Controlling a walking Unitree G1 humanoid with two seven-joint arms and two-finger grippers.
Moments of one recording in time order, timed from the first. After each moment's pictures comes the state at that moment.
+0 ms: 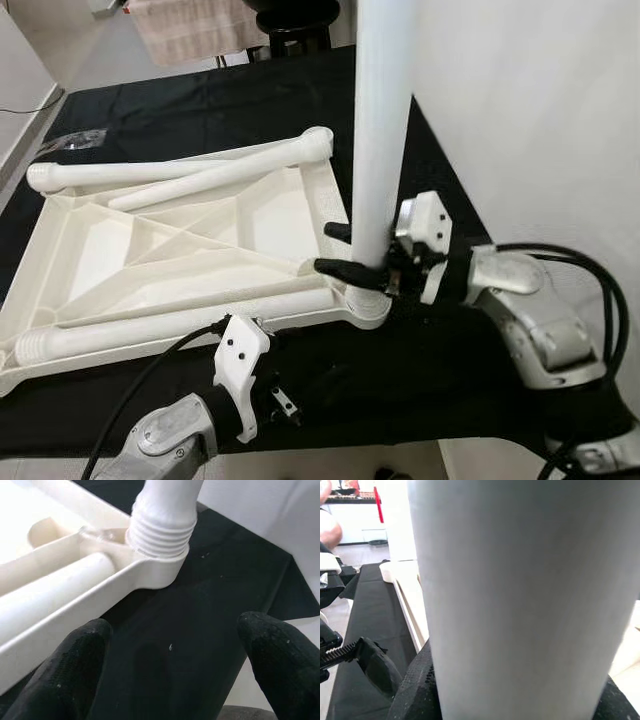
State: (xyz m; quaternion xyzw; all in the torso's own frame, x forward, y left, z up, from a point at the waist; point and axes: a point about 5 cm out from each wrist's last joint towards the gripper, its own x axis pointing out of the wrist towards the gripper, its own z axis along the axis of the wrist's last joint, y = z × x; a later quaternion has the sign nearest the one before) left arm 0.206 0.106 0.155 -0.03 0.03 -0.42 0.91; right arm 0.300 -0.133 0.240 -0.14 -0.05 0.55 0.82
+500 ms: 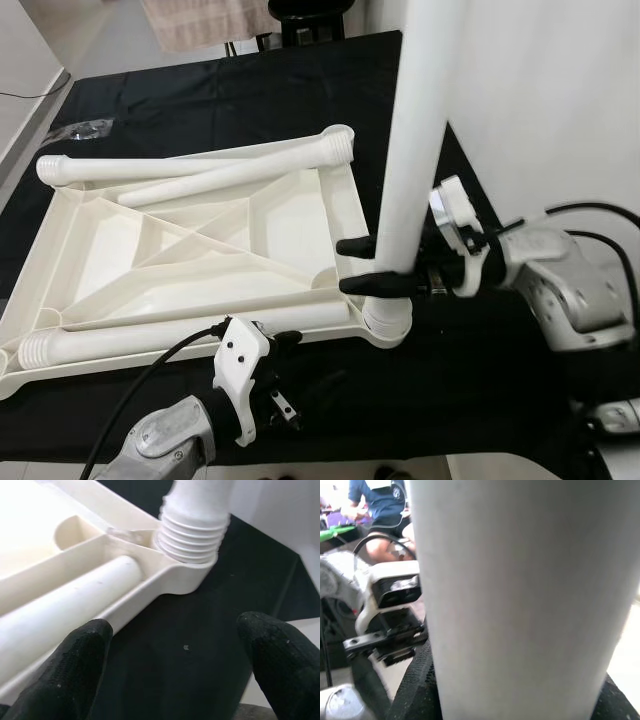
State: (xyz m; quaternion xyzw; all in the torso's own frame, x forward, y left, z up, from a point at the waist) left arm 0.203 0.106 0.155 -0.03 0.04 -0.43 0.90; right arm 0.312 -0.145 0.253 -0.09 0.00 0.68 0.73
